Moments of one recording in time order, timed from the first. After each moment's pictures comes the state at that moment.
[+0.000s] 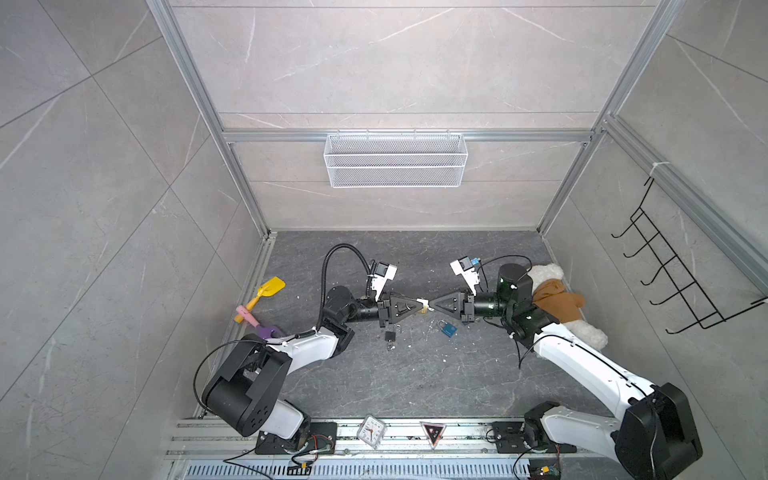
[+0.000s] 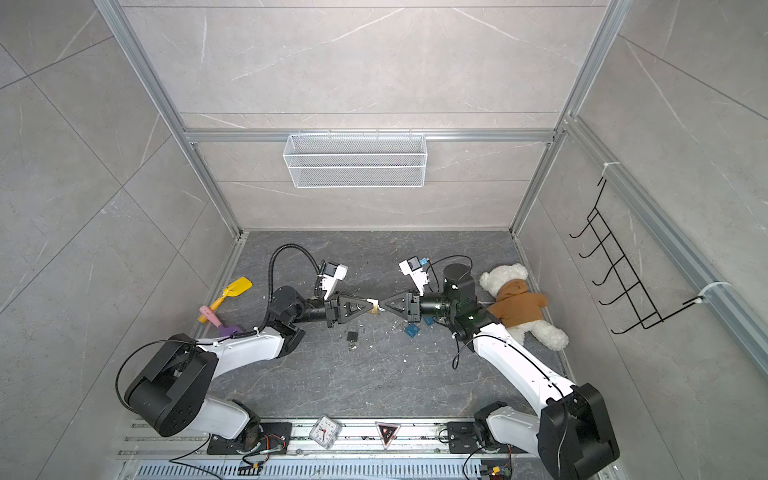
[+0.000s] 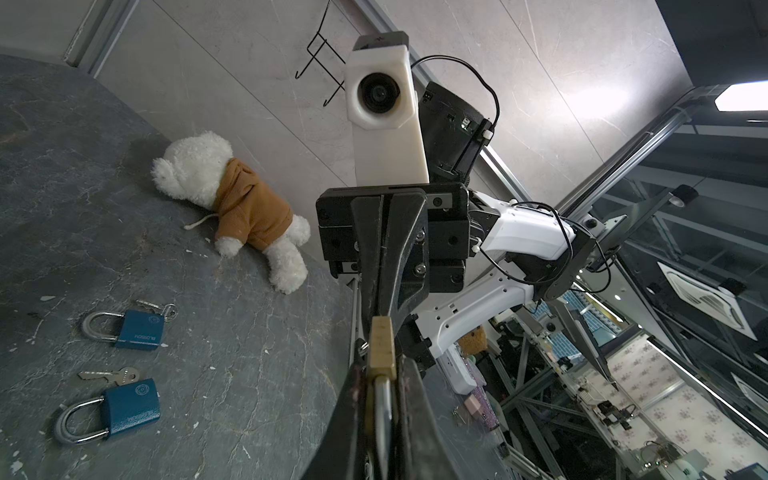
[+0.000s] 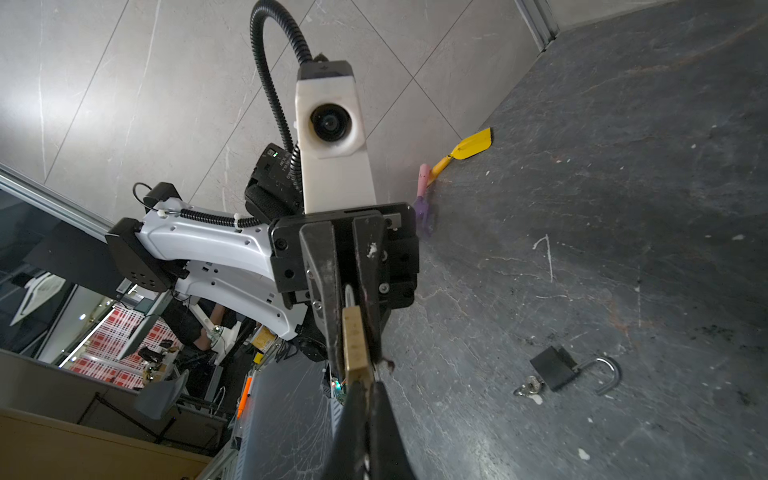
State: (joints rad) left arm -0.57 1.48 0.62 1.12 1.01 -0.94; right arm 0.40 1.20 0.78 0.16 -1.05 0.56
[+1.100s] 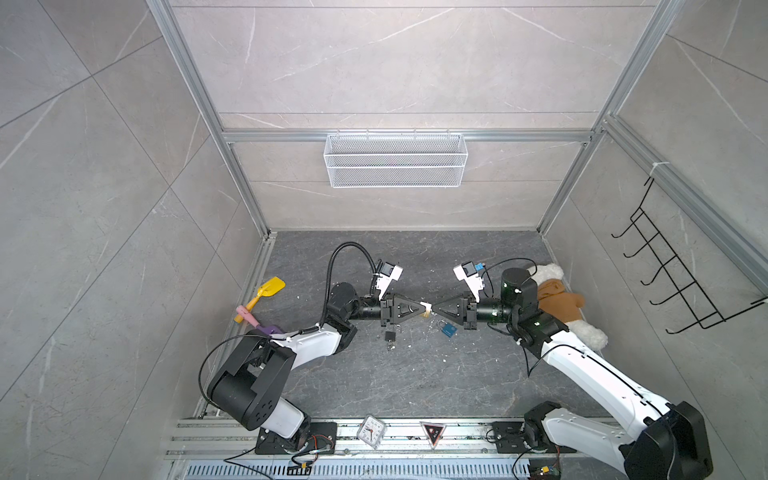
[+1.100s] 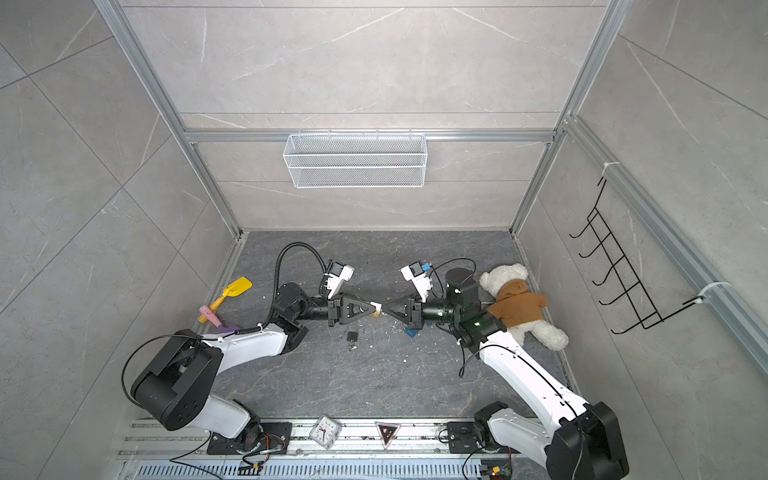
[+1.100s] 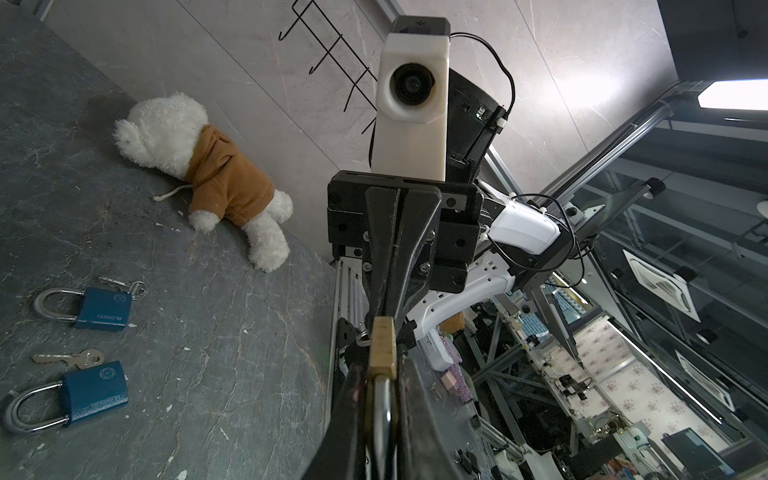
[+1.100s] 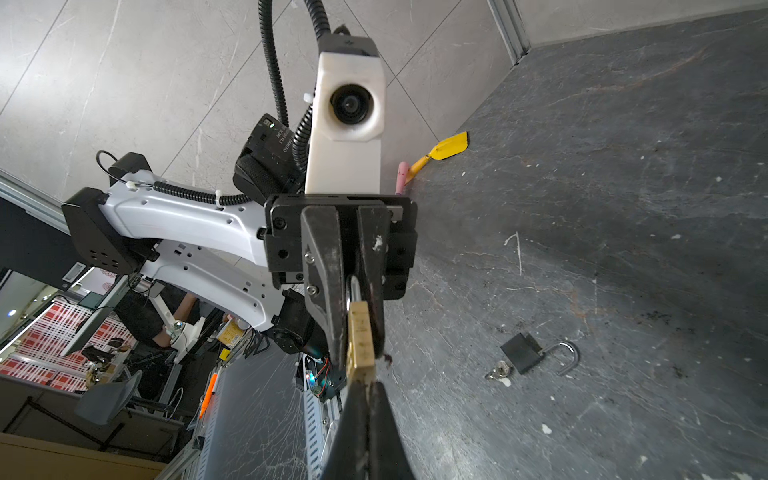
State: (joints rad) left arm -0.57 1.52 0.66 1.09 1.09 -0.98; right arm 0.42 1.11 0.78 0.00 -0.96 0.42
